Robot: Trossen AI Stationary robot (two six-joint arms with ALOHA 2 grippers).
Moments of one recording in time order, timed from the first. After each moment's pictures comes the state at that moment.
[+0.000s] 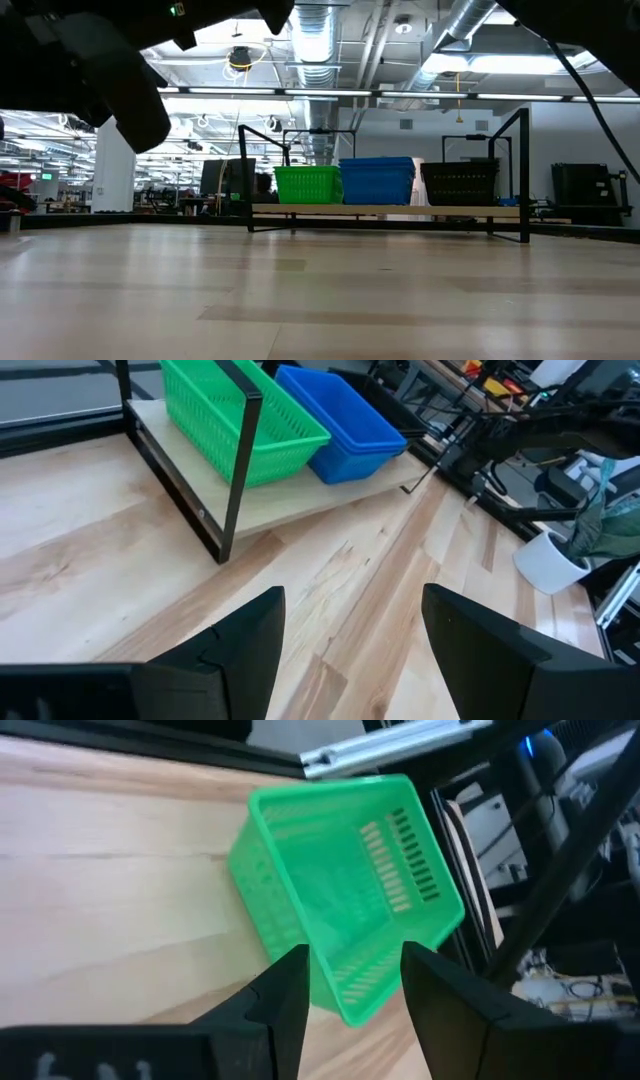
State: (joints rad) left arm 0.22 0.27 0.38 -0.48 -0.09 -0.56; right arm 0.29 2.62 2.34 -0.25 -0.18 -1.06
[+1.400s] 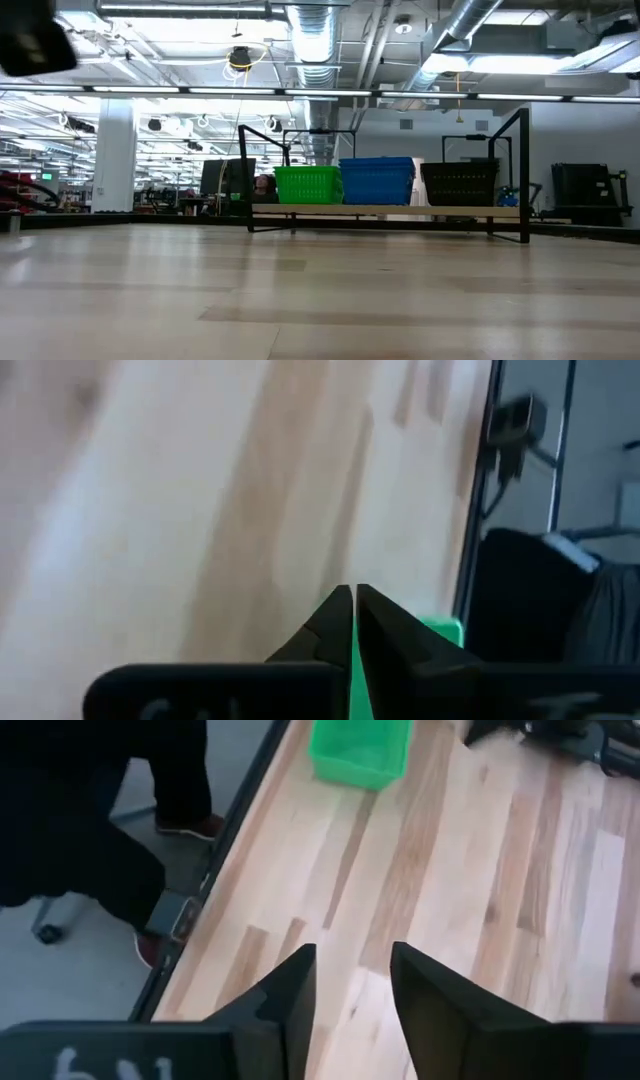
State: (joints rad) left arm -0.67 1.04 0.79 -0.66 -0.11 -1.02; right arm 0.54 2.07 2.35 -1.22 0.20 0.11
